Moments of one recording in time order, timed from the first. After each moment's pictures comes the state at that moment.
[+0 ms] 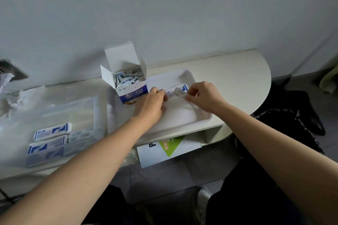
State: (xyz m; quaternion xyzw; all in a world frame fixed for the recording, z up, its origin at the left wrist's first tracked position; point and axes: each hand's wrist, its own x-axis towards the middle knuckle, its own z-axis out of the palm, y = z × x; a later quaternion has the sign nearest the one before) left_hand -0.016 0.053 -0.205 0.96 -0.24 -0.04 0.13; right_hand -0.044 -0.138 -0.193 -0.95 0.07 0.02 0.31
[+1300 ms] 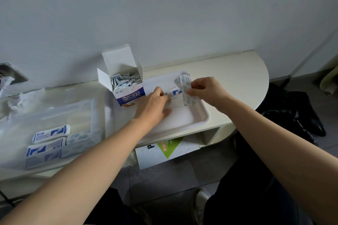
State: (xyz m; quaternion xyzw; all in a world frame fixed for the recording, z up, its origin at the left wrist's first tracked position) left_hand -0.016 0.043 -0.207 0.95 -0.29 -0.01 0.09; right_hand -0.042 -0.160 -0.178 -0.82 0.10 0.05 0.55
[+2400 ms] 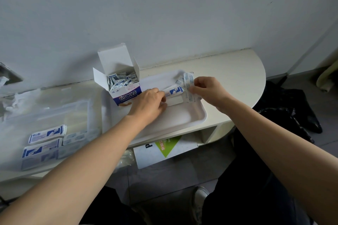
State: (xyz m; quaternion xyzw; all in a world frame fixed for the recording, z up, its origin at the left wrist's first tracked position) left_hand -0.009 0.045 -0.204 0.95 -0.30 0.00 0.12; right_hand -0.044 -0.168 -0.187 -0.82 0.12 0.04 0.56
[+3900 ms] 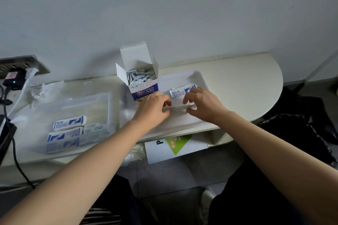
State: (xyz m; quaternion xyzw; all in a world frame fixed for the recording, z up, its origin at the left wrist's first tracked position) left_hand -0.033 0.078 -0.196 0.95 -0.23 -0.03 0.19; right_hand -0.052 -0.120 -0.206 -0.97 -0.15 -0.02 0.18
